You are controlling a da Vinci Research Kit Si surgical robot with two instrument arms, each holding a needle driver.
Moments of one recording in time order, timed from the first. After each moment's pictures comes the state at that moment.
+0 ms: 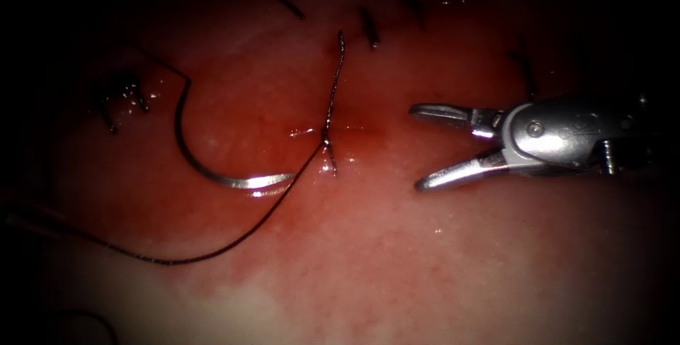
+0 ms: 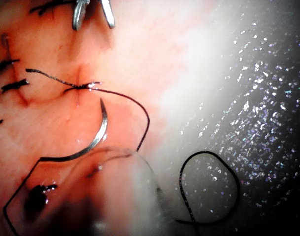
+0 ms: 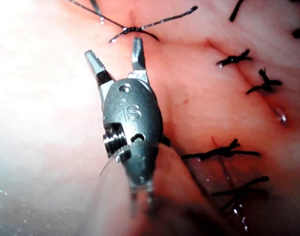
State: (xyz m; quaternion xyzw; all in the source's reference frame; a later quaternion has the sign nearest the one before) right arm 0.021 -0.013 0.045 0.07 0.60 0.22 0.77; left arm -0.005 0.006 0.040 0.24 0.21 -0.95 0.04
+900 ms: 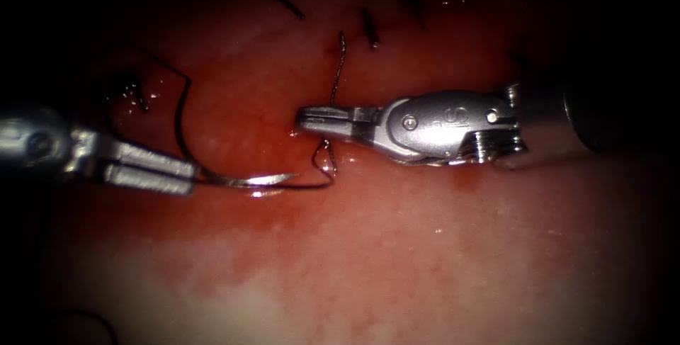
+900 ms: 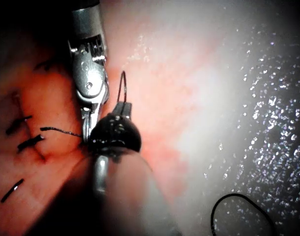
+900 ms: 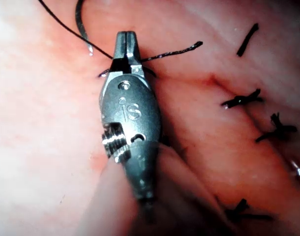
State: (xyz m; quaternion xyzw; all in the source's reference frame) right arm 0.029 -0.013 0.051 0.02 0.63 0.25 0.74; left arm -0.016 0.010 0.037 0.50 0.14 -0.85 0.08
